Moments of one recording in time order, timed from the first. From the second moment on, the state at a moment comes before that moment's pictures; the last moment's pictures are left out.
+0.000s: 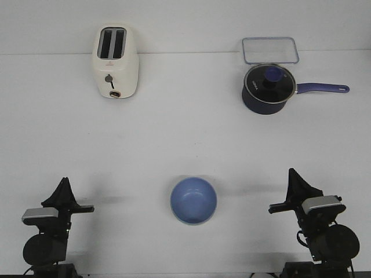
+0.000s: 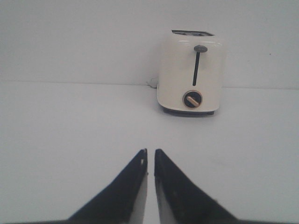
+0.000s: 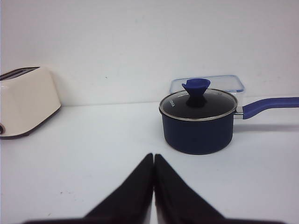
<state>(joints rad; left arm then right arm) 0.04 0.00 0.03 0.17 -0.02 -0.02 -0.01 0.20 0.38 -0.17 -0.18 0.15</state>
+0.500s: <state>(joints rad) 0.04 0.00 0.03 0.17 -0.02 -0.02 -0.01 0.19 0.37 -0.17 -0.14 0.04</state>
